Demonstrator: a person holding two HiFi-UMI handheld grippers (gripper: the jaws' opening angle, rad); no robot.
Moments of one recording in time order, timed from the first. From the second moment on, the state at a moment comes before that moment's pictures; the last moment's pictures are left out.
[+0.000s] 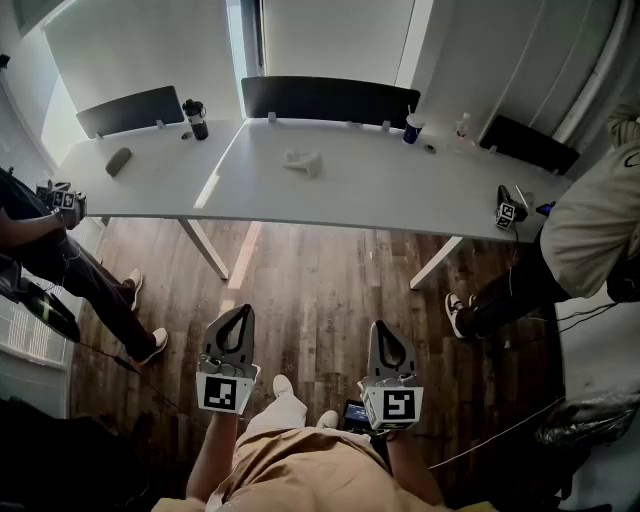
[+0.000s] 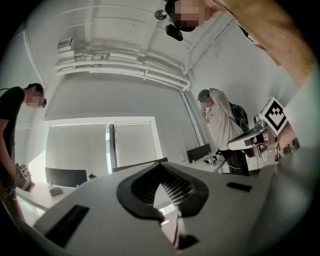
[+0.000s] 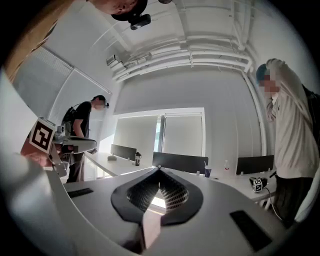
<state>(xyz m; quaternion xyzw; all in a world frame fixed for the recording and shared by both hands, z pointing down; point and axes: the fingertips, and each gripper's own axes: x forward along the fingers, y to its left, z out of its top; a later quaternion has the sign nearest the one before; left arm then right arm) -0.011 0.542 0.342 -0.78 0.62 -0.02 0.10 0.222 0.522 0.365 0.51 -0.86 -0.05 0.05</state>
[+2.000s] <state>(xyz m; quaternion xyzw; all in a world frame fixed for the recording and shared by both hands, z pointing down) -0.093 0.229 0.359 -0.79 0.61 -0.04 0.06 0.134 0.205 0.370 0.49 -0.87 0.01 0.05</state>
